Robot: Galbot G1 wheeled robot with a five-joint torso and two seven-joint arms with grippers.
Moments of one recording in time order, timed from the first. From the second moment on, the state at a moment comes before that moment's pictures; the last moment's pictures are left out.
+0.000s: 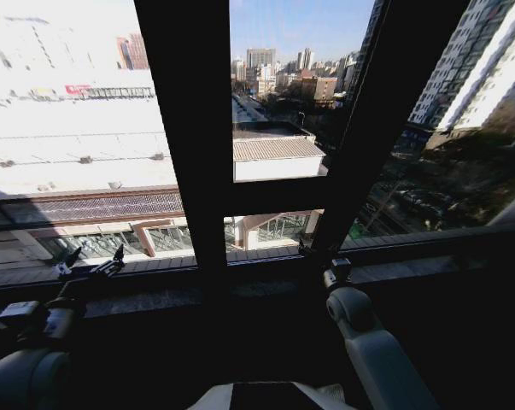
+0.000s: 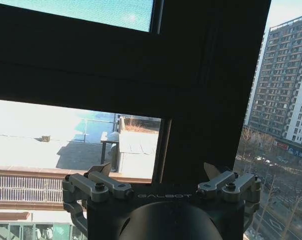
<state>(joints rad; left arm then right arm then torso) 1.67 -1.33 -1.12 -2.39 -0.47 0.37 0.10 -1.27 1.20 0.46 2.00 0.23 -0.32 0.21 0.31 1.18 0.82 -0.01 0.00</state>
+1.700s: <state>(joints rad) 1.70 -1.33 -1.13 -2.37 -0.46 0.29 0.10 -1.28 1.26 0.40 2.04 0.19 -0.34 0.22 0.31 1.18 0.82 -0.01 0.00</state>
